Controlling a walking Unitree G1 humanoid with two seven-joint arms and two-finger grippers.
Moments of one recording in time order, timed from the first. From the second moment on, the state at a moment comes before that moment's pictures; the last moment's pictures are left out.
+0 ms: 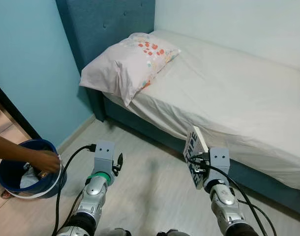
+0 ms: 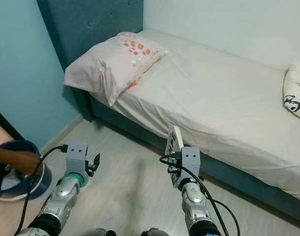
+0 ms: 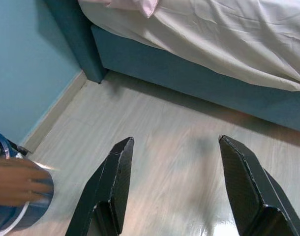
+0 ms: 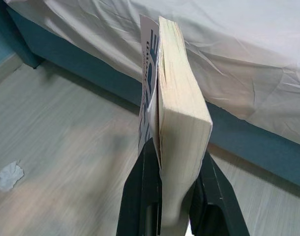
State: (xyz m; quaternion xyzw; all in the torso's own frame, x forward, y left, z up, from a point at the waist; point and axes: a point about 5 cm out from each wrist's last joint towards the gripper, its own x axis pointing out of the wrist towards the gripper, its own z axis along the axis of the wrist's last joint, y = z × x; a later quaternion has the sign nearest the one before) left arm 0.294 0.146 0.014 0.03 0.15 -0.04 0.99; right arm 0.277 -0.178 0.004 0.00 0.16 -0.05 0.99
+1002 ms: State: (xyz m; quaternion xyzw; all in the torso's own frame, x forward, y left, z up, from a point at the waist) left arm 0.306 0.136 0.023 0.05 0.14 -0.05 0.99; right arm 0.277 -0.187 0.001 0.03 0.17 -0.06 0.98
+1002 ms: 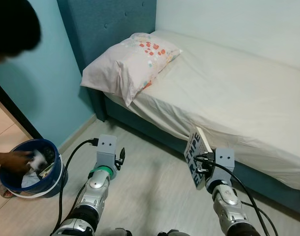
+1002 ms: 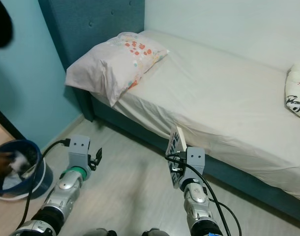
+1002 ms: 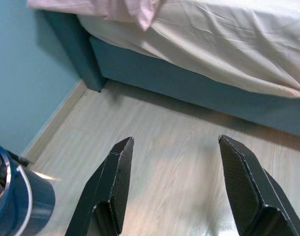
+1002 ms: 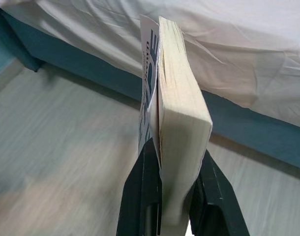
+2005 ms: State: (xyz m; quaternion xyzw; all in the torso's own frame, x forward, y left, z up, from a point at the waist) left arm 0.306 0.139 0.023 0.03 0.15 -0.04 0.99; right arm 0.290 -0.179 0.013 0.04 0.15 -0.05 0.99
